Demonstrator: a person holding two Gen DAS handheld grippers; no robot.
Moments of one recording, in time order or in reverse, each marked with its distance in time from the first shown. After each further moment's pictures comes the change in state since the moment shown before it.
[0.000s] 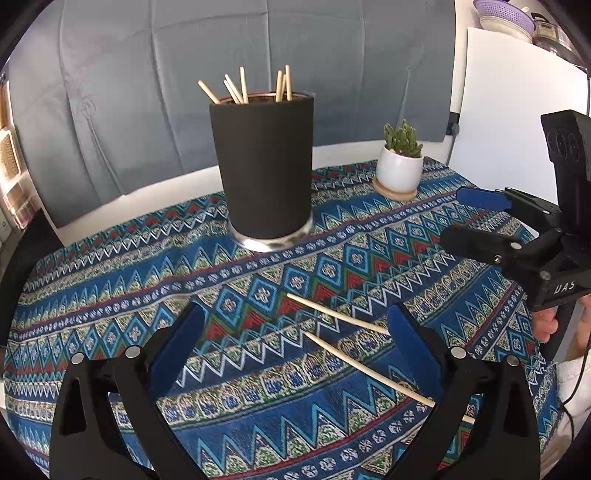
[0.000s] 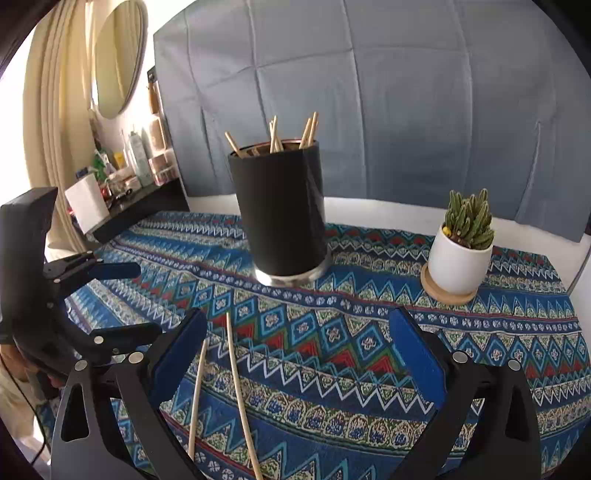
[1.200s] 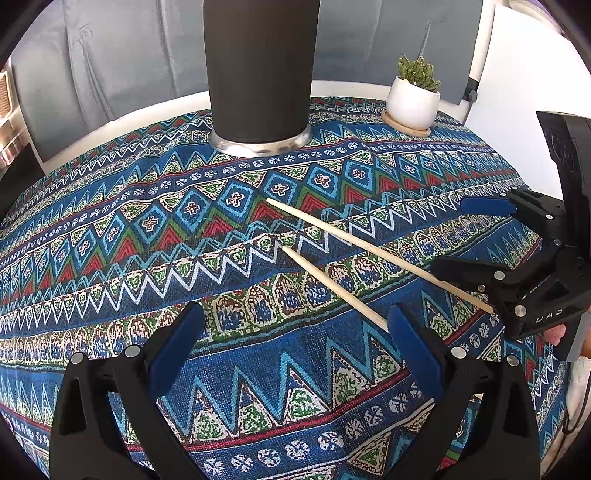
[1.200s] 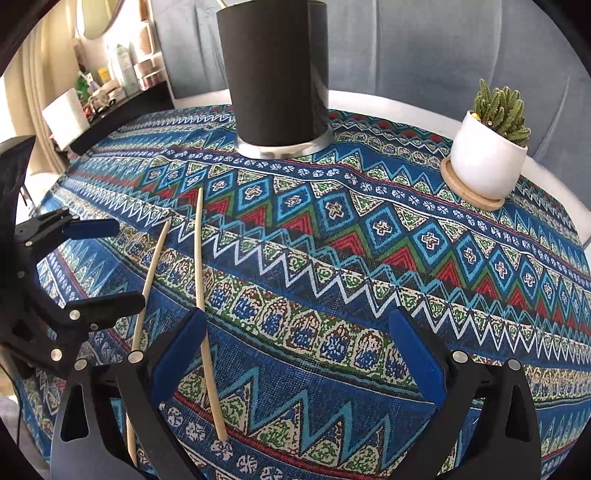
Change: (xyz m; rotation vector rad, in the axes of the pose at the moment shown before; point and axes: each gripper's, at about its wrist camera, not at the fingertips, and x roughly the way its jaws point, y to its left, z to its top) left arm 0.045 -0.012 -0.044 -0.083 0.163 0.002; right arm 0.053 -0.002 -0.056 -0.051 0.316 -0.040
